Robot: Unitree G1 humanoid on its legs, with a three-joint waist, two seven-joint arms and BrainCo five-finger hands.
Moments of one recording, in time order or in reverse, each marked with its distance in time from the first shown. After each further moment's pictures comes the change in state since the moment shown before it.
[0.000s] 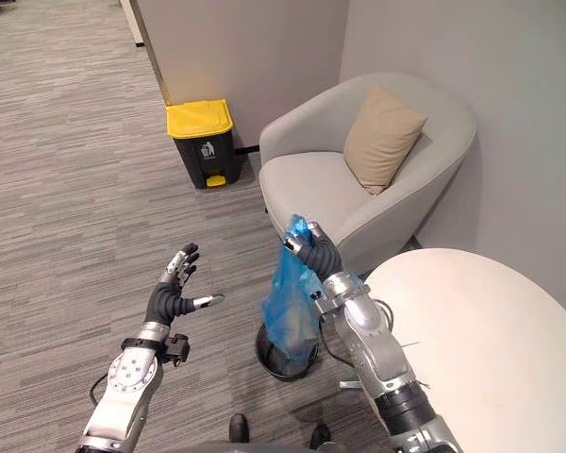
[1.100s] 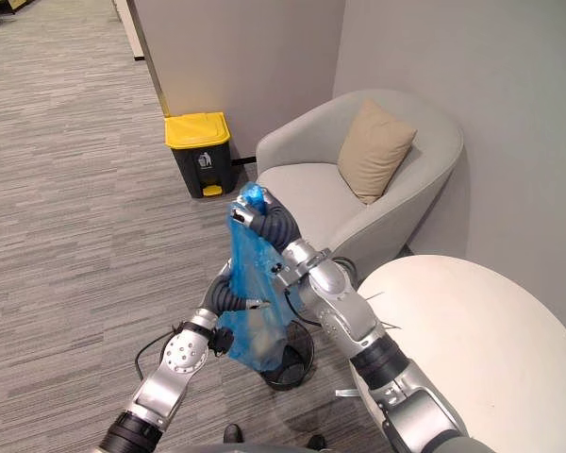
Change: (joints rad) left arm -0.155 -0.043 -0.188 0.188 0.247 0.028 0.086; right arm -0.281 0.033 0.196 0.042 0.146 0.004 -0.020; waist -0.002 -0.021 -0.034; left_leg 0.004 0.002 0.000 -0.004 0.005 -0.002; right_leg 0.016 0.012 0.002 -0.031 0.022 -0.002
